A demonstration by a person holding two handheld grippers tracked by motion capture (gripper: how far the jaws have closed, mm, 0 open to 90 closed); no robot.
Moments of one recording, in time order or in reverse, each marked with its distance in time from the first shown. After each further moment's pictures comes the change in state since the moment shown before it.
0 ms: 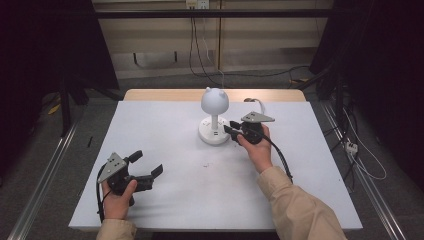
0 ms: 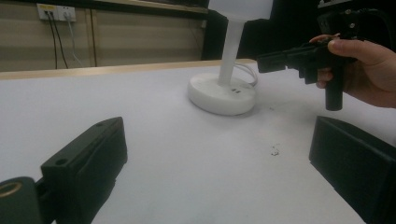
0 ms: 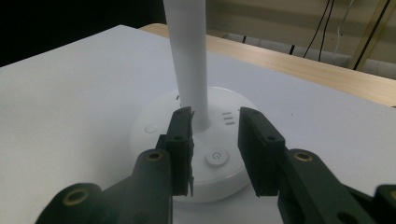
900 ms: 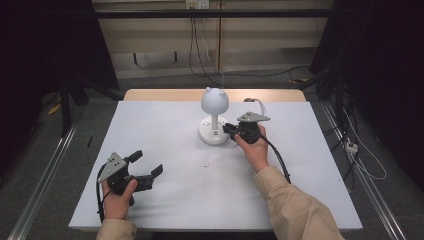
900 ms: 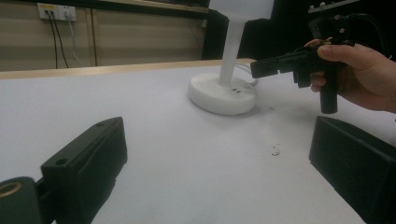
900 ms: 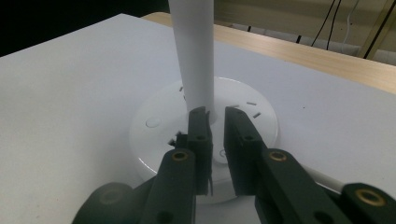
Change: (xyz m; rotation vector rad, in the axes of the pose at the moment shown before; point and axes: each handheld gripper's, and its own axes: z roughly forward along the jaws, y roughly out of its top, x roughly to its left) left arm 0.001 0.000 0.000 0.004 0.003 0.003; right arm 0.001 -0.002 0.012 0.039 0.014 0.004
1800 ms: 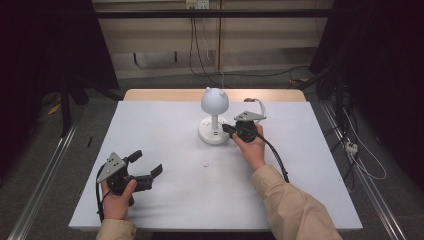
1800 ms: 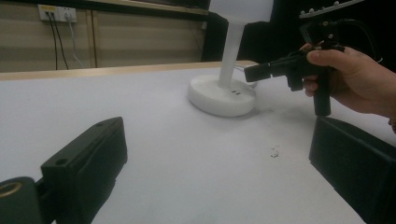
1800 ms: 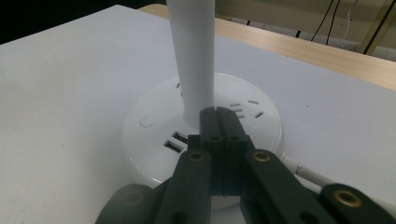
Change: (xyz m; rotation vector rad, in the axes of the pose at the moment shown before) left arm 0.000 0.000 -0.001 -0.007 -0.002 -0.006; right arm 0.000 0.000 0.010 0.027 -0.009 -0.013
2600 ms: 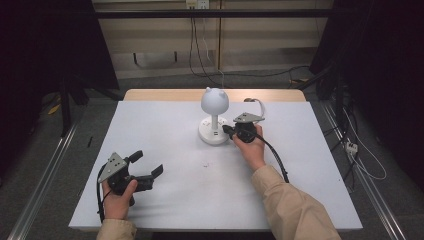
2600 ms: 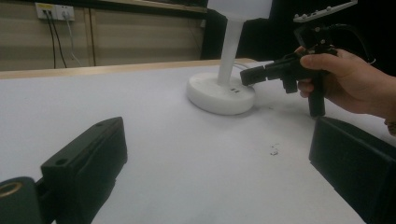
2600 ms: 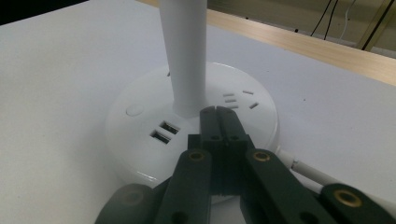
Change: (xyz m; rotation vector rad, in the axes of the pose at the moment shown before) left arm -0.001 -0.001 0.002 0.005 -0.006 0.004; right arm -0.005 -0.008 0.007 0.010 -0.009 -0.026
